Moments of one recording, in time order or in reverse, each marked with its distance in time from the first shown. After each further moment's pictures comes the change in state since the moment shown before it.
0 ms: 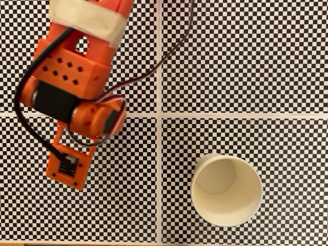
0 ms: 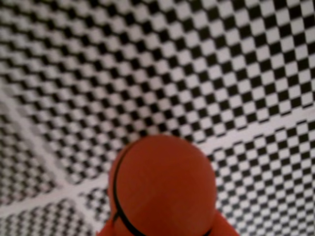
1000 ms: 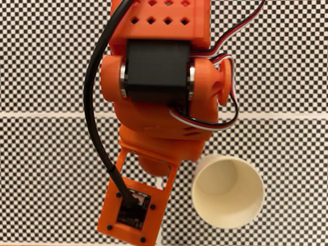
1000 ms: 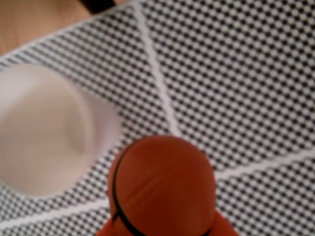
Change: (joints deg) arm -21.0 12.8 -9.0 3.3 17.1
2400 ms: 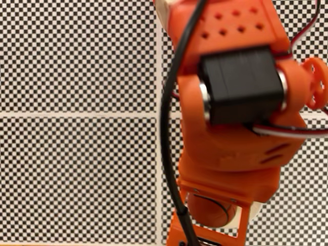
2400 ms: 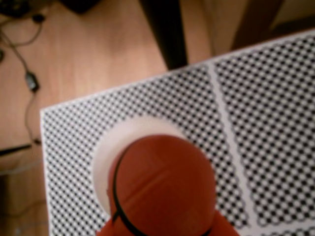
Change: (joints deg) arm -8.3 -16.2 -27.6 0.1 7.1
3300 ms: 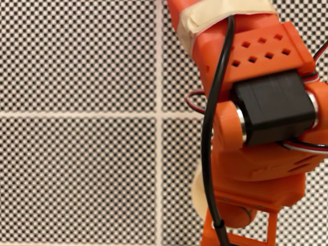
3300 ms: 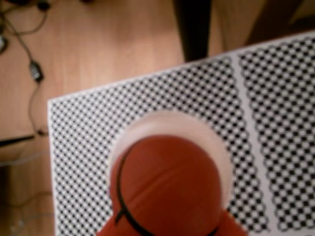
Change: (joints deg) arm -3.1 -7.1 -8.6 3.1 1.0
